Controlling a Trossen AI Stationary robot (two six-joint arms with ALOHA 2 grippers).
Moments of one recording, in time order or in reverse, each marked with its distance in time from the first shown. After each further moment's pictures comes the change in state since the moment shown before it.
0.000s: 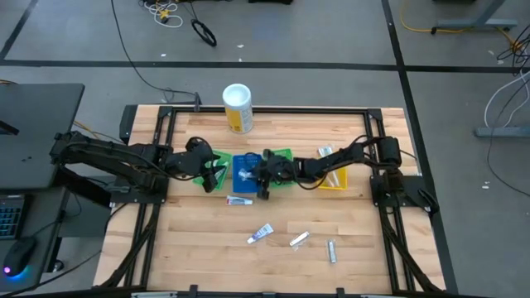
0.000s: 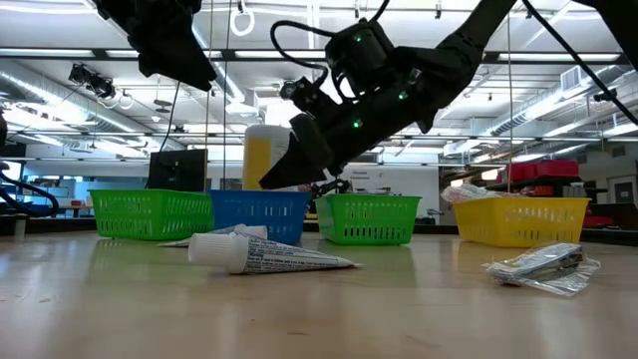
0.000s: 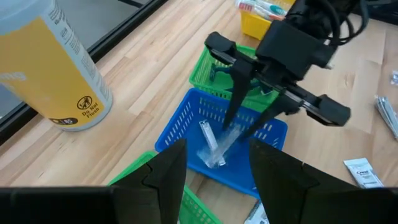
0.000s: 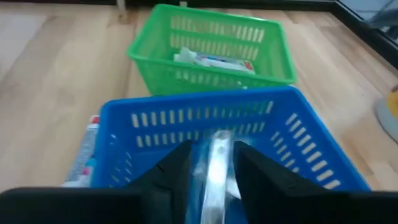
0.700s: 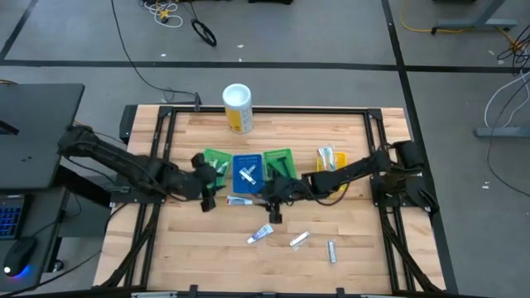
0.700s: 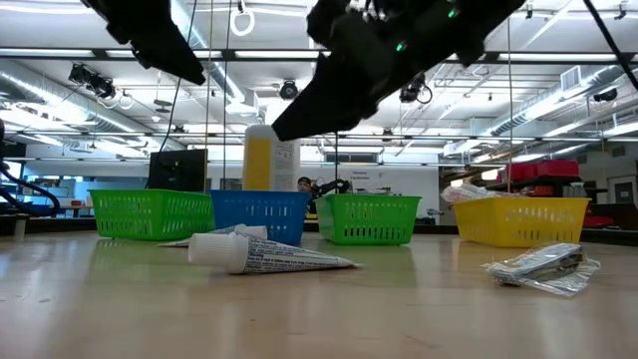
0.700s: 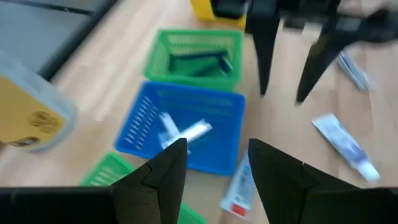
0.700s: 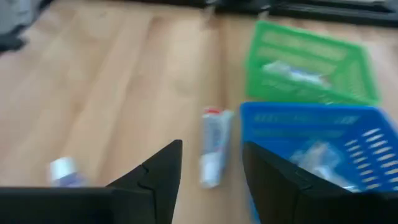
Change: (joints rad) left arm -0.207 0.070 -0.001 0.019 -0.057 0.041; right arm 0.188 -0.182 0.000 -0.248 0.024 0.023
